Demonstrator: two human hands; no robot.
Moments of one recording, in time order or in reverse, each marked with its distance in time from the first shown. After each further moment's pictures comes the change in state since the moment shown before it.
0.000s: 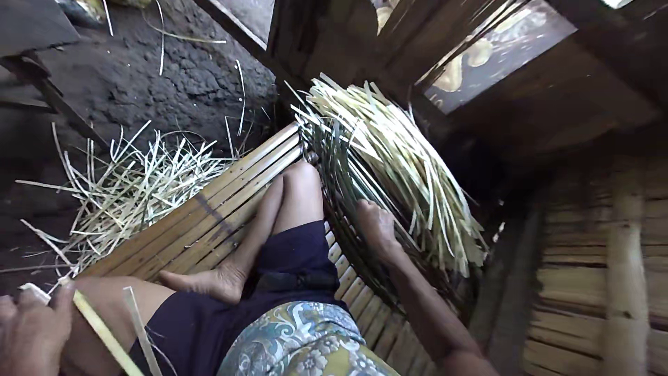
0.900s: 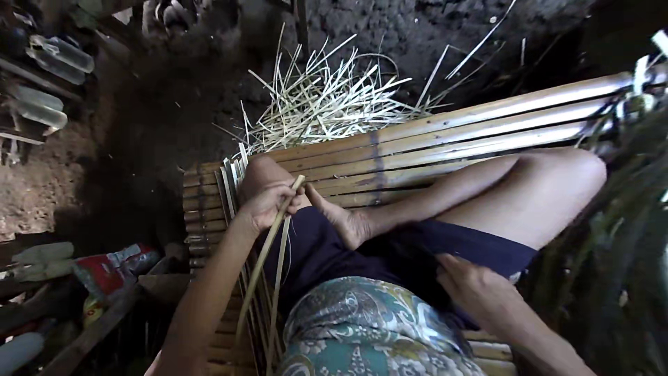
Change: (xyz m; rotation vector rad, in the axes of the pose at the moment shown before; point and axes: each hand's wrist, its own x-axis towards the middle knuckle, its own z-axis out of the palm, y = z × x) left_hand -0.069 0.062 -0.023 -1.266 -0.721 -0.366; right_hand -0.078 -0.075 0.027 0.140 -0.360 -0.954
